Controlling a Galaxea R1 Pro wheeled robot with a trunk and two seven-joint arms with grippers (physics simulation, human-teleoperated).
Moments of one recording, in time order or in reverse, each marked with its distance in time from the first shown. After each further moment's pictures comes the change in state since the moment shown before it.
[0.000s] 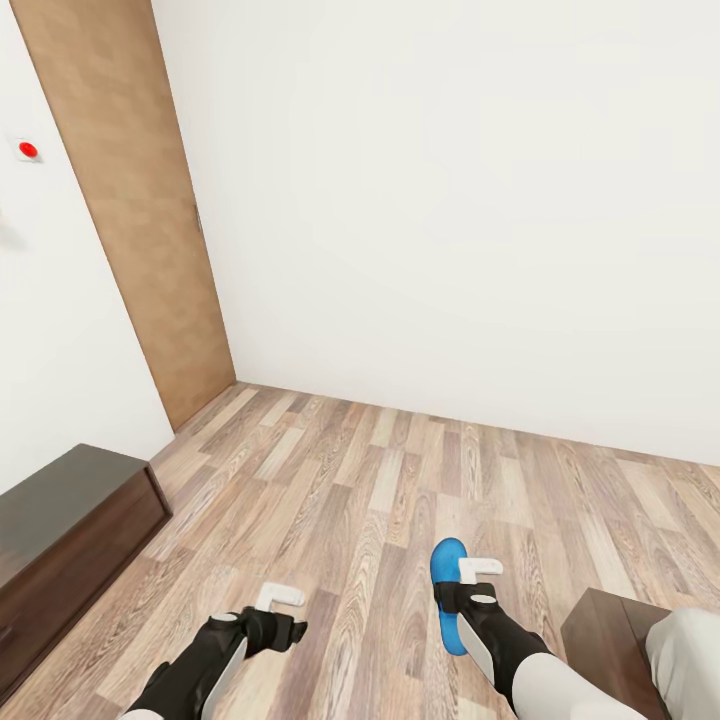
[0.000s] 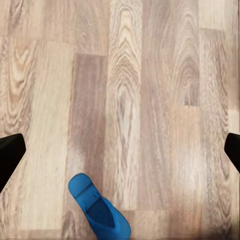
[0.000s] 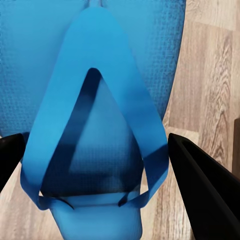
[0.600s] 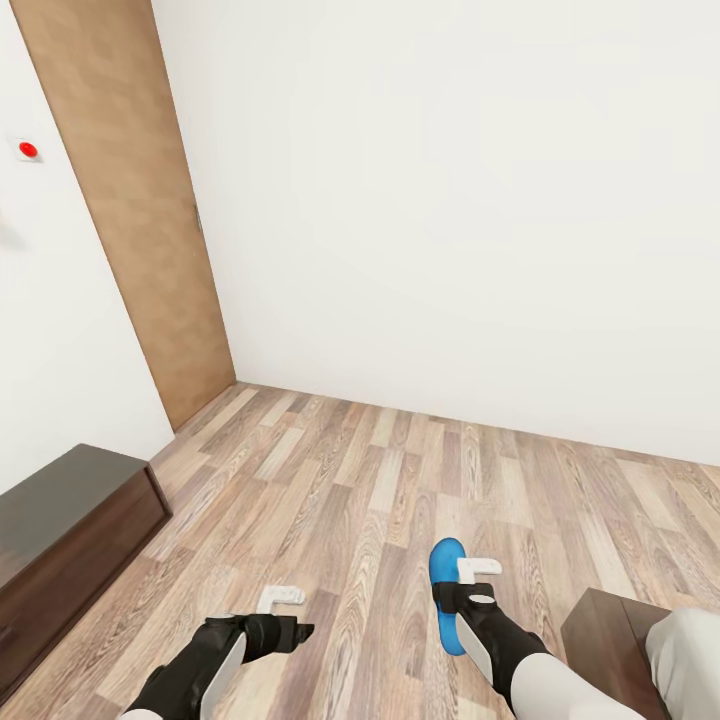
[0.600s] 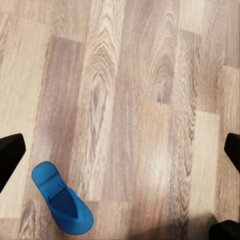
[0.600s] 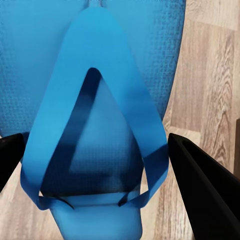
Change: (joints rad) left arm 0.000 0.003 0.003 0.000 0.139 0.063 -0.034; right arm 0.000 0.004 0.000 0.000 0.000 0.000 0.000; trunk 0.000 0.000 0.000
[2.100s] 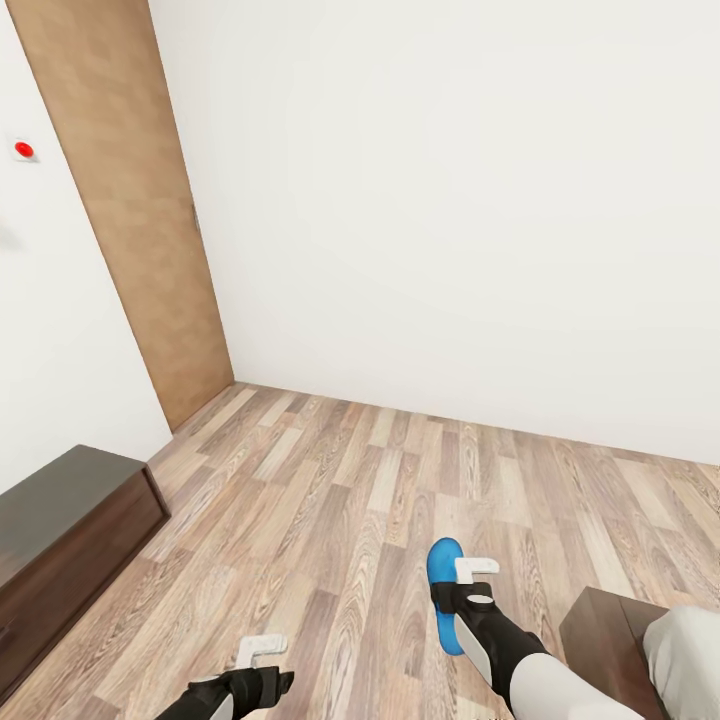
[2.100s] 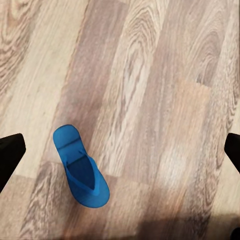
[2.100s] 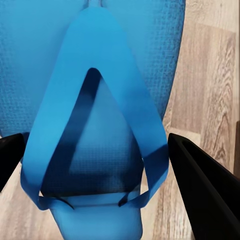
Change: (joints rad) left arm 0.001 0.004 0.004 0.306 0.087 -0.255 0.112; right arm 0.000 0.002 0.018 0.000 -0.001 0.000 0.004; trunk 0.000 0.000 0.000
